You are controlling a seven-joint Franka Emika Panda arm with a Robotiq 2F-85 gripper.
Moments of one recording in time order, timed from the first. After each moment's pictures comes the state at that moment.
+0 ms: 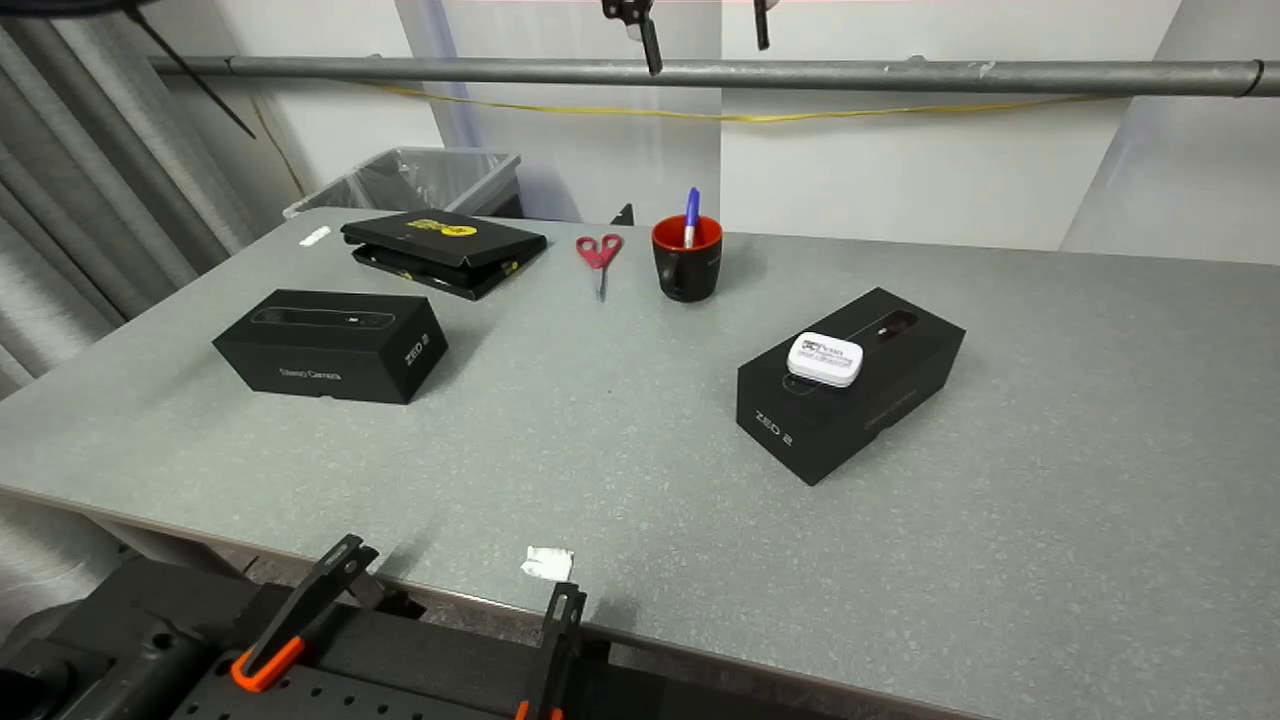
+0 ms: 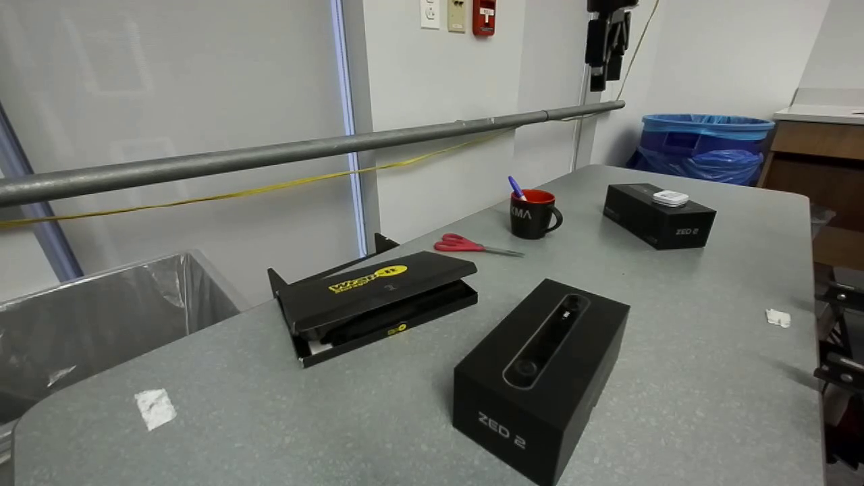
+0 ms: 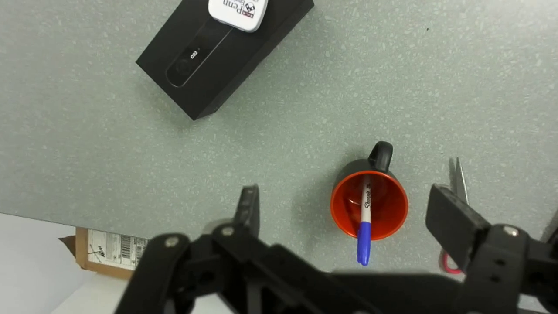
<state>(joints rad) -0.08 0.18 -0.11 -1.91 -0.20 2.08 -0.15</state>
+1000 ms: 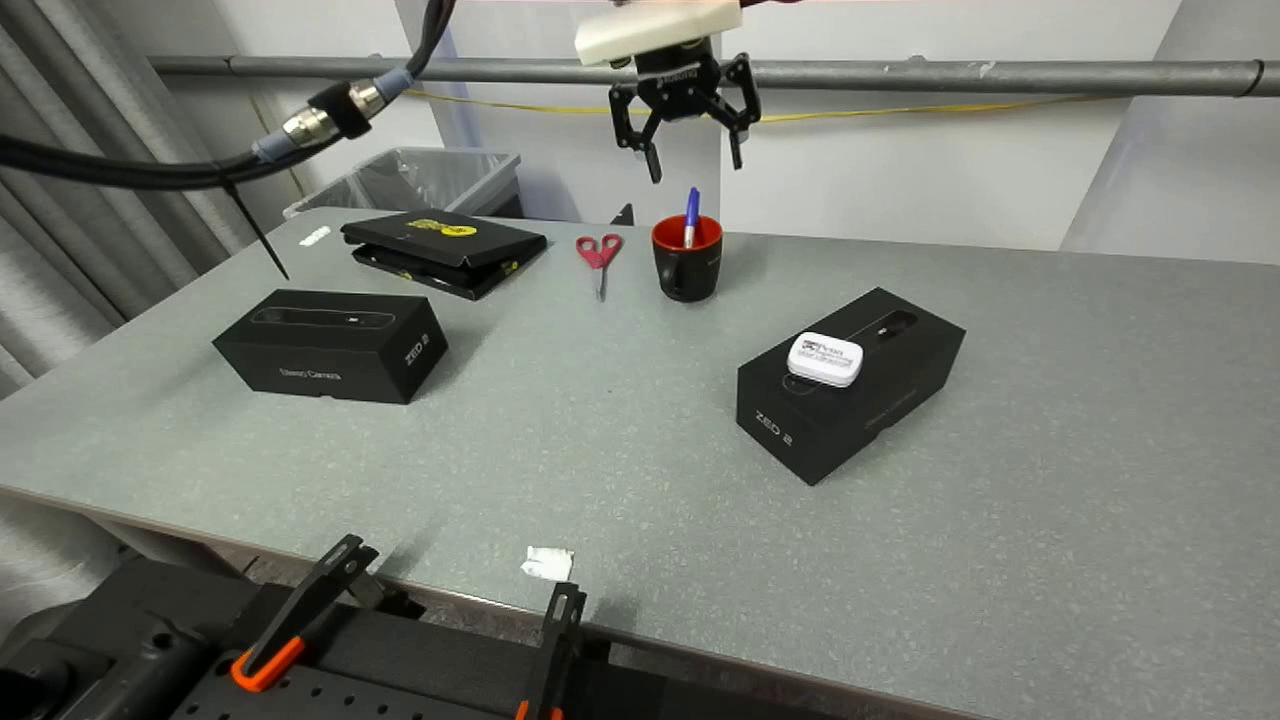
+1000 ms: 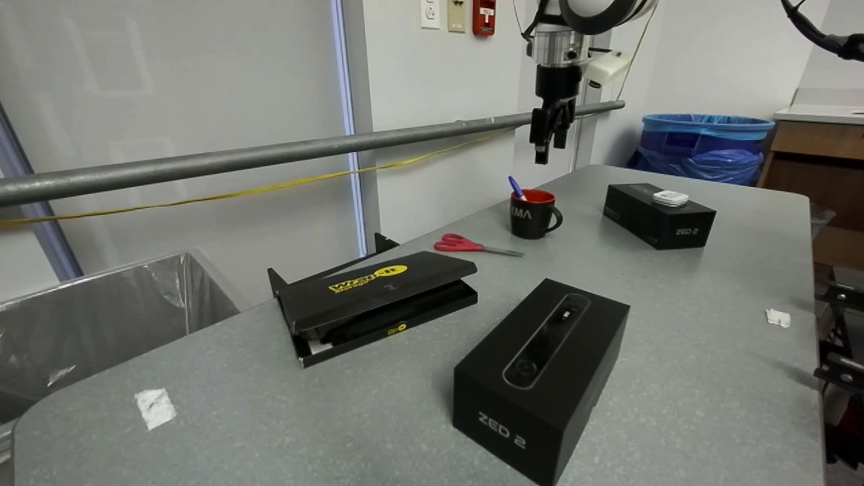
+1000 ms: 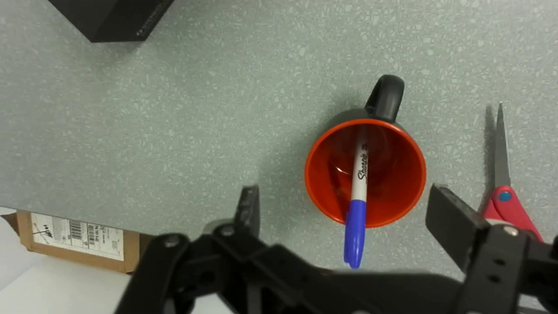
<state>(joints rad) -0.07 0.47 -0.08 -1.83 -0.20 2.37 -0.07</state>
